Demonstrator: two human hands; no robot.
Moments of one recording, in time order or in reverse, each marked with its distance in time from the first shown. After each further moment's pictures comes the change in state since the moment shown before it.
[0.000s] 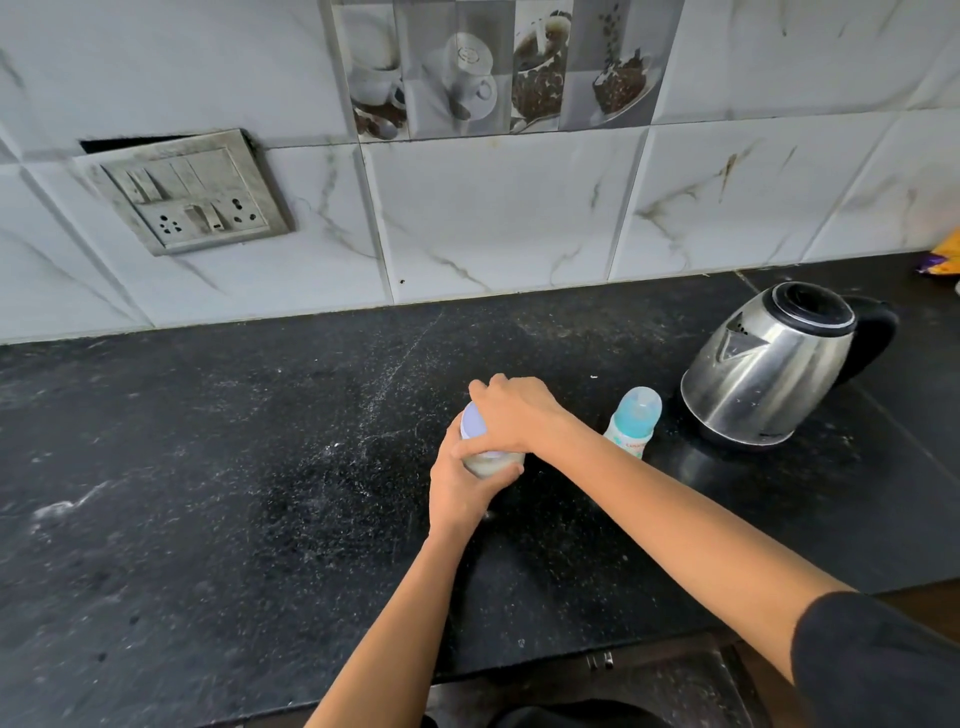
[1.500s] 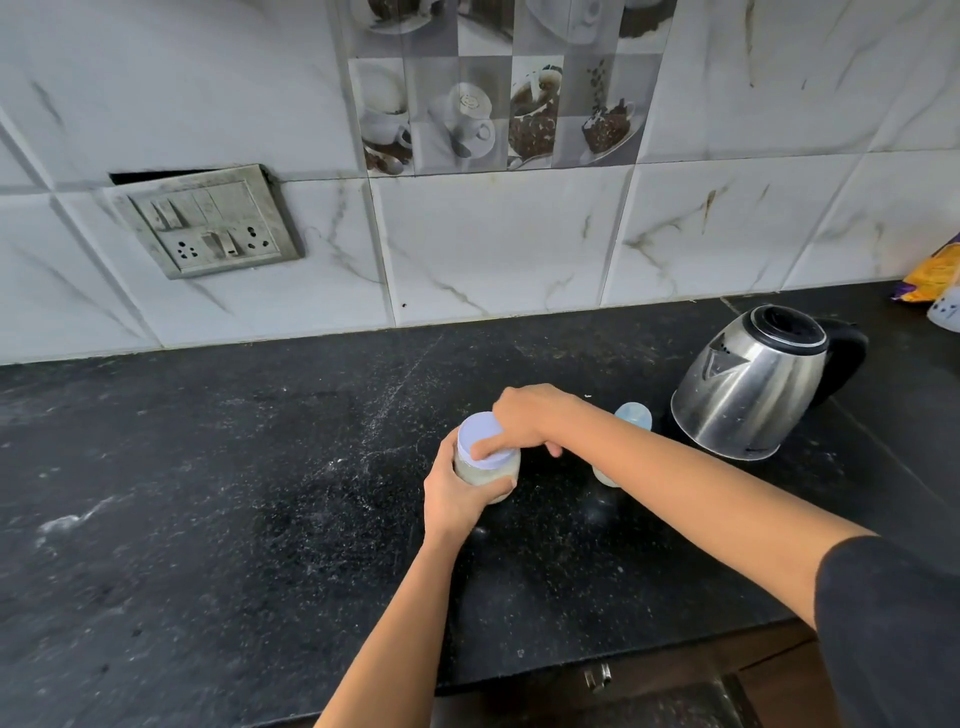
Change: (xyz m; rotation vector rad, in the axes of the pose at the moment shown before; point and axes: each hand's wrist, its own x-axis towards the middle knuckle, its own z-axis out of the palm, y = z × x) left_hand -0.001 0.008 -0.011 0.013 0.004 -0.091; right_hand -0.007 0.016 -0.030 0.074 -0.245 0.004
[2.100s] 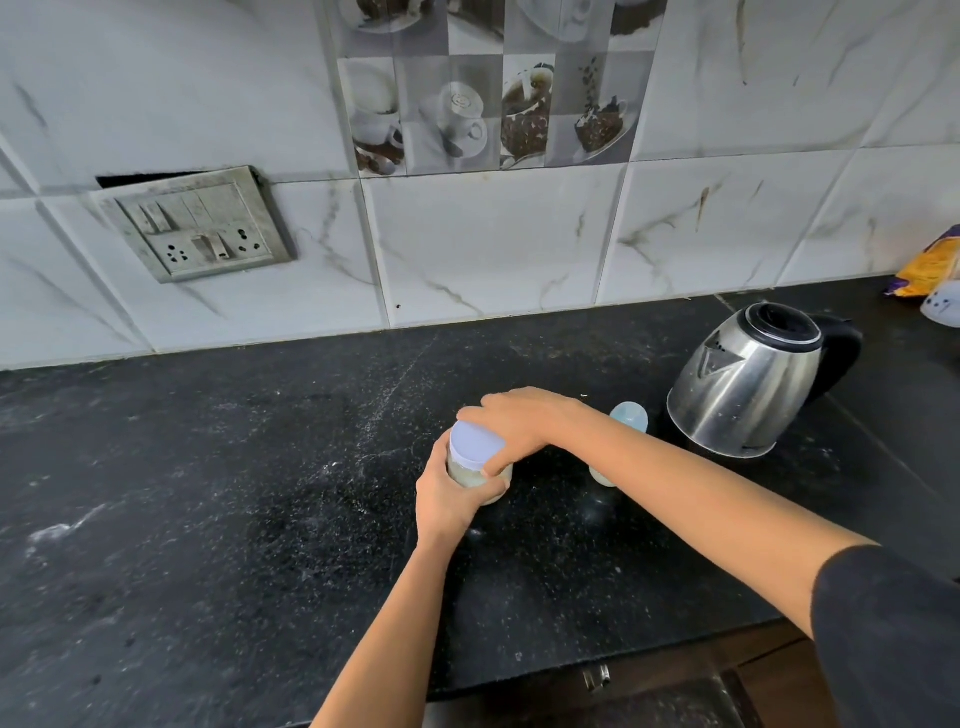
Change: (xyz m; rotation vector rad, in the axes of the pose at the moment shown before) left_hand 0.002 -0.001 0.000 0.024 0.019 -0.001; right_hand 0.006 0.009 0.008 -0.113 0.072 -0.264
